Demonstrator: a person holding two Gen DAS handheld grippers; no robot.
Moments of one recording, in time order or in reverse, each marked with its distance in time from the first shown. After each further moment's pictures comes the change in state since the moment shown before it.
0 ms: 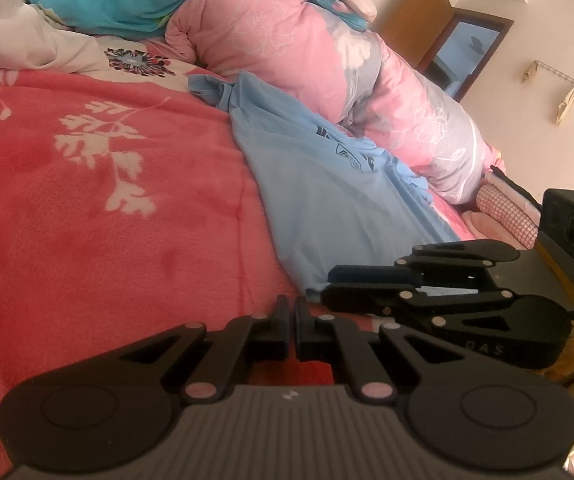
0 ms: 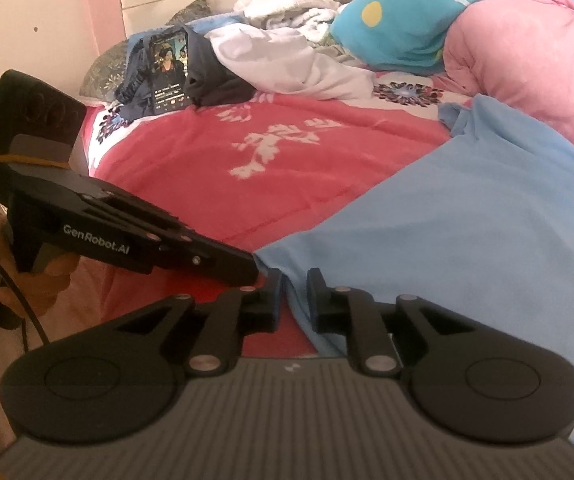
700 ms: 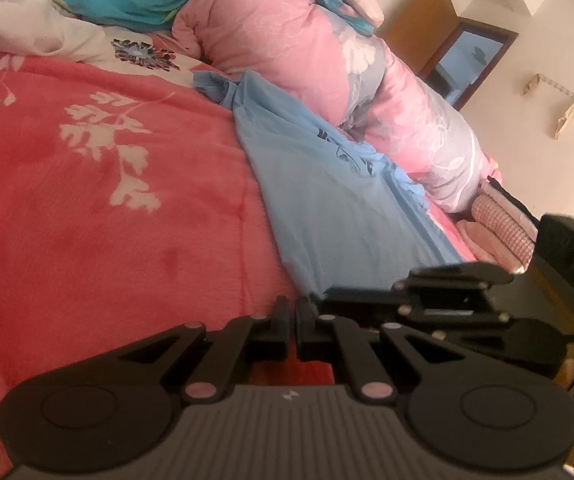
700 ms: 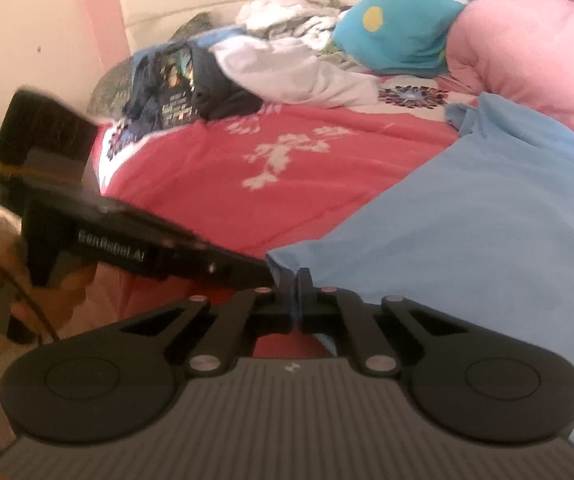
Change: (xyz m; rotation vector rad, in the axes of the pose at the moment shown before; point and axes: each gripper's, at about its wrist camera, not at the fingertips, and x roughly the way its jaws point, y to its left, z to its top) left arm 0.000 0.008 0.002 -0.051 0.003 -0.030; right arm 0.001 0.003 -0.002 0.040 -0.023 0.041
